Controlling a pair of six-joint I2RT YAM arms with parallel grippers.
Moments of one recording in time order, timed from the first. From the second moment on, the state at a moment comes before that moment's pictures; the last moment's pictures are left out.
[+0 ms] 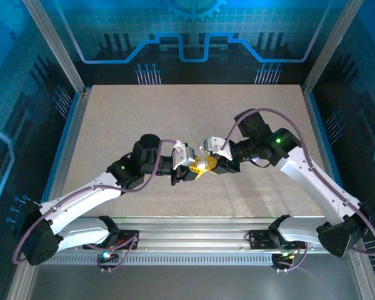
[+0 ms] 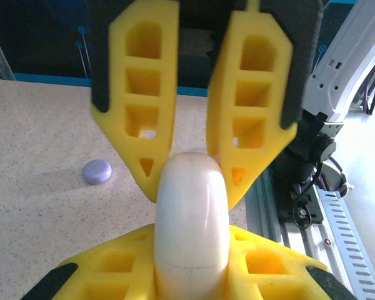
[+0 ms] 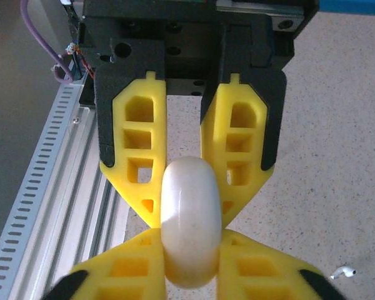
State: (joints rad) left arm -0.73 1.12 0.81 -0.02 0.65 0.18; right arm 0.59 1.23 1.31 -1.01 -0.71 -0.79
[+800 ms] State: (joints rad) left arm -0.74 1.12 0.81 0.00 0.63 0.15; right arm 0.59 1.20 1.28 -0.91 -0.71 -0.72
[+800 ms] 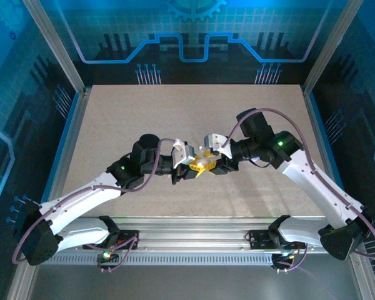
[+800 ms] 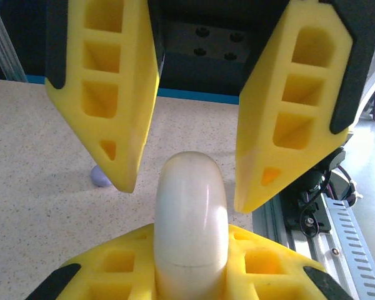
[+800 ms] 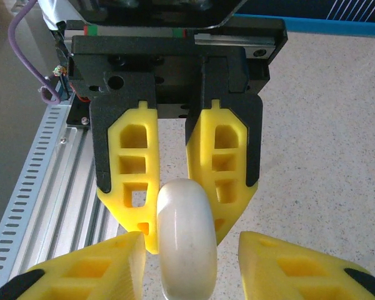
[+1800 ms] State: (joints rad) left arm -0.74 1.12 0.81 0.02 0.60 0.14; right arm 0.51 1.18 1.27 -0.81 -0.68 -0.61
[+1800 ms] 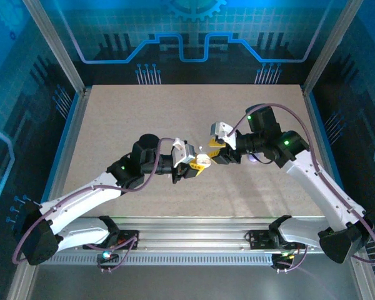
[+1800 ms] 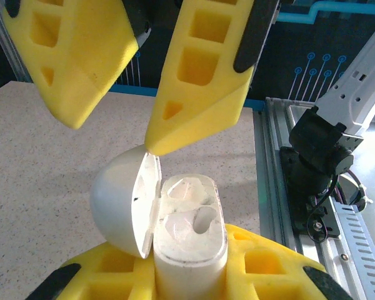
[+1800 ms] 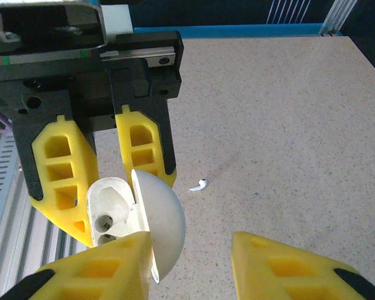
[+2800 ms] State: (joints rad) left arm -0.44 0.91 0.63 0.03 0.46 -0.15; right arm 0.63 1.24 1.29 -0.79 -0.37 -0.08
